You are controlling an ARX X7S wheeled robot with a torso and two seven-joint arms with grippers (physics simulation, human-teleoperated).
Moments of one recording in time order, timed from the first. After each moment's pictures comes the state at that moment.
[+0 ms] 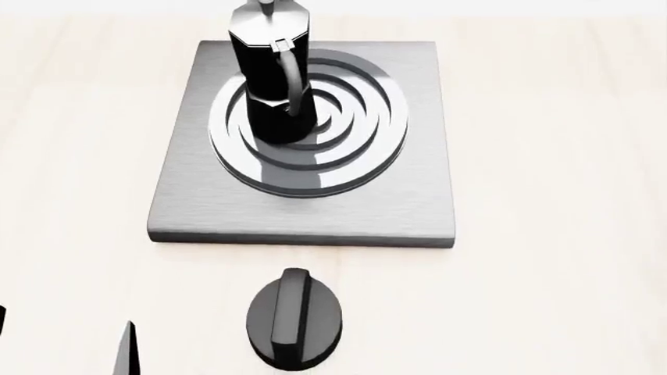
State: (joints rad) left arm 0.10 -0.45 0.41 0.66 -0.14 -0.08 -0.50; right arm 1.21 0.77 -1.33 1.22 1.31 -0.14 -0.07
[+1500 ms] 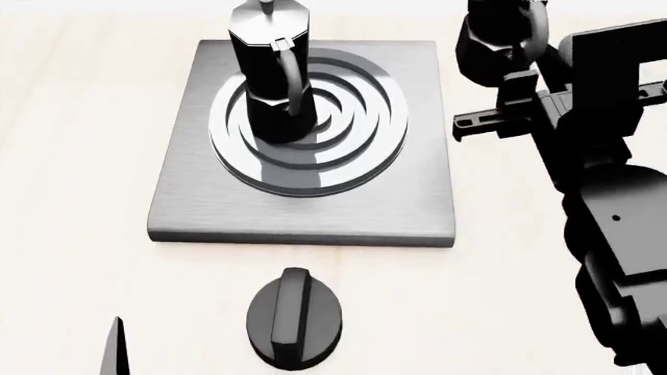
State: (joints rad) left arm 0.11 -0.47 0.40 0.67 -0.17 -0.06 -0.51; right arm 1.32 0.54 -1.29 0.87 1.19 -0.28 0.02
